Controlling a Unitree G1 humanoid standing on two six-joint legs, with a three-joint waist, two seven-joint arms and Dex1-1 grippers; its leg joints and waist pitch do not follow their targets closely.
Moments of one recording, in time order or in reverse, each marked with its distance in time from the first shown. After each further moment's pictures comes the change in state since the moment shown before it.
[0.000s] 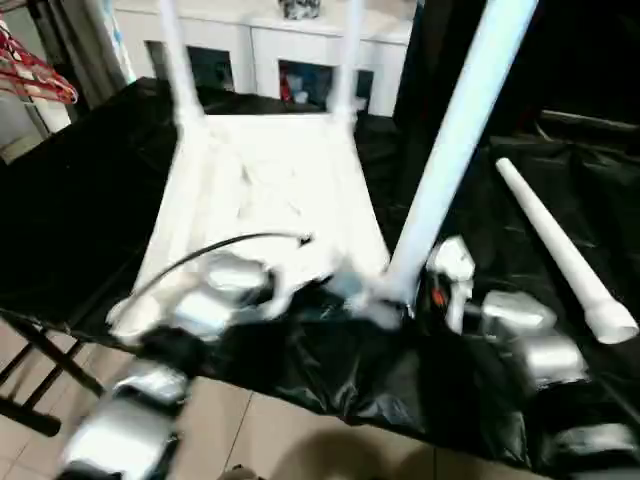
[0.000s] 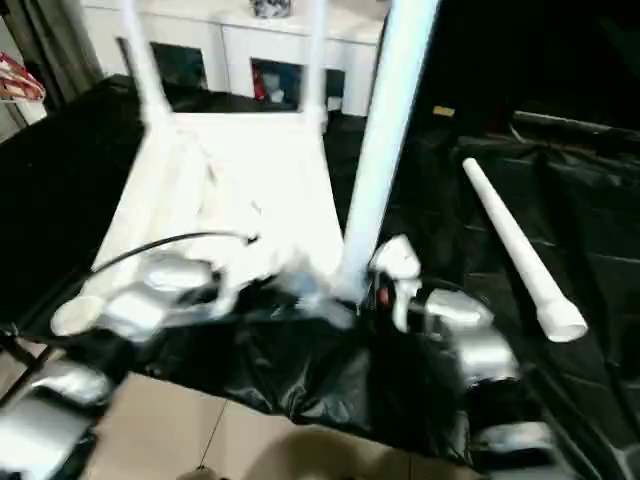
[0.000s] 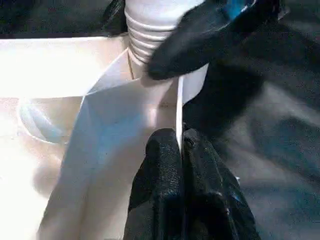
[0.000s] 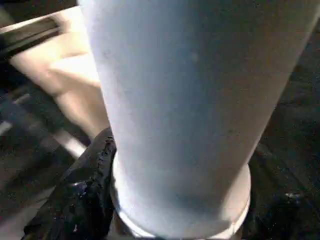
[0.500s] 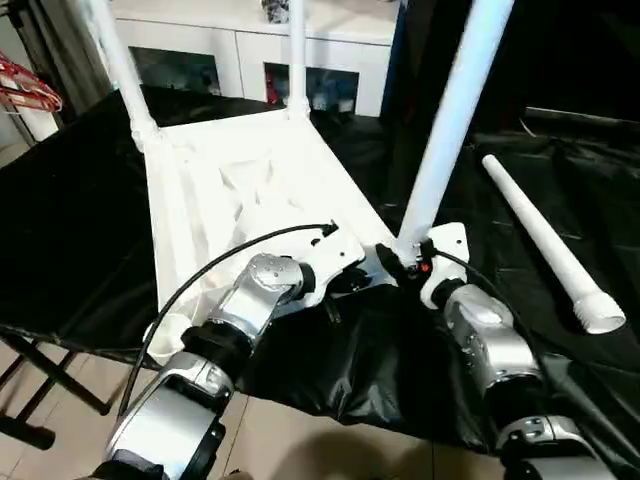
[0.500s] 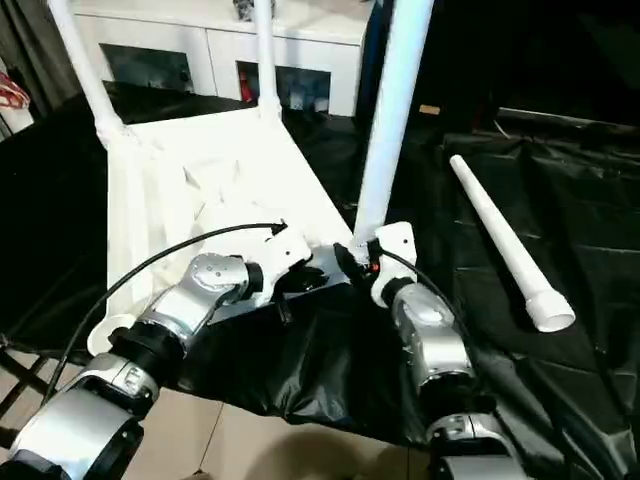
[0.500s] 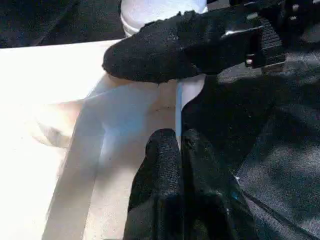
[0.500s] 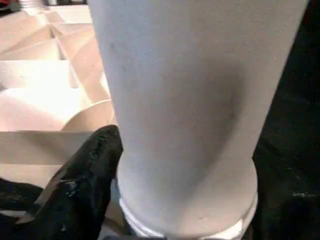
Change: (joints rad) left arm -0.019 -0.066 0.010 0.034 0.037 0.029 0.135; right arm -0.044 0.113 -0.052 0.053 -0.046 -0.028 -0.268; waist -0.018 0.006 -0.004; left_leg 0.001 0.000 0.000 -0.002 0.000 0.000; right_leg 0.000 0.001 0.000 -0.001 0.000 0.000
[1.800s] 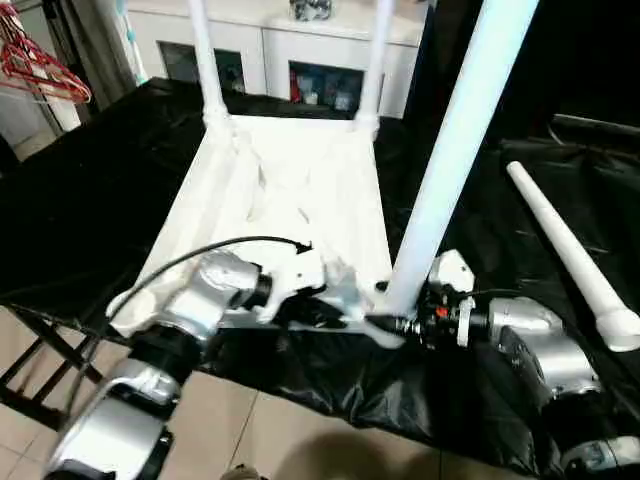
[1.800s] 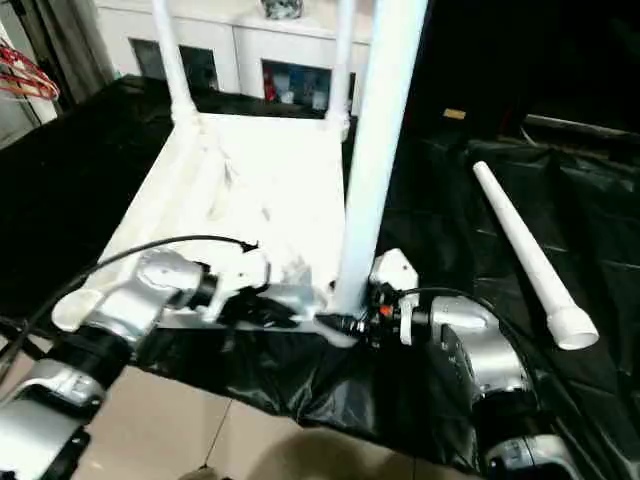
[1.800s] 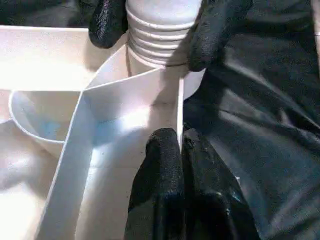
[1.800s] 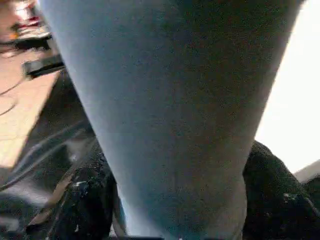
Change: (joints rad) left arm 0.049 0.160 -0.040 -0.083 -0.072 -0.069 -0.384; right arm 0.116 -0.212 0.134 -0.201 0.093 0.105 0.597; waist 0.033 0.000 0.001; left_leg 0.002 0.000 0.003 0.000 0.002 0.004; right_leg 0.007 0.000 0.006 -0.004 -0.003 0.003
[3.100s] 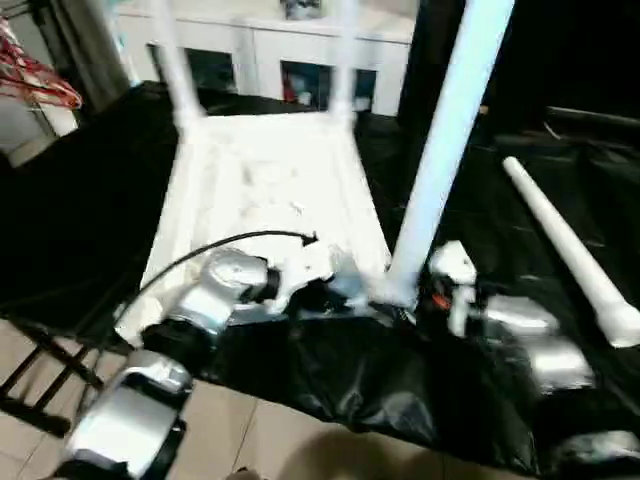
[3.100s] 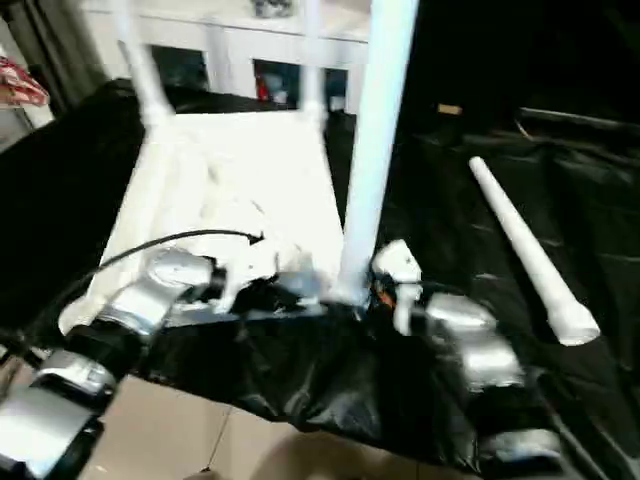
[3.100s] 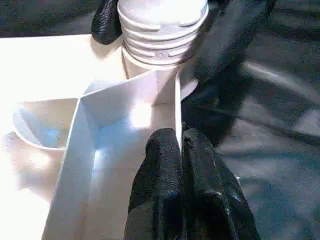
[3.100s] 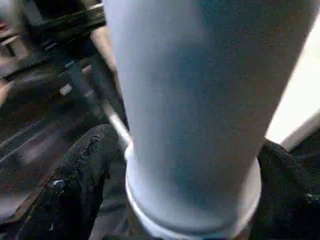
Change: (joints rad) left arm -0.035 0.004 0.006 0.077 0.006 -0.087 -0.022; right arm -0.031 -0.054 0.027 0.040 -0.012 -0.045 0.050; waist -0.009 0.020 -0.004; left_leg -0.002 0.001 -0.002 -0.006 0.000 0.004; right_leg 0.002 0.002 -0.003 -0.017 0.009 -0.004
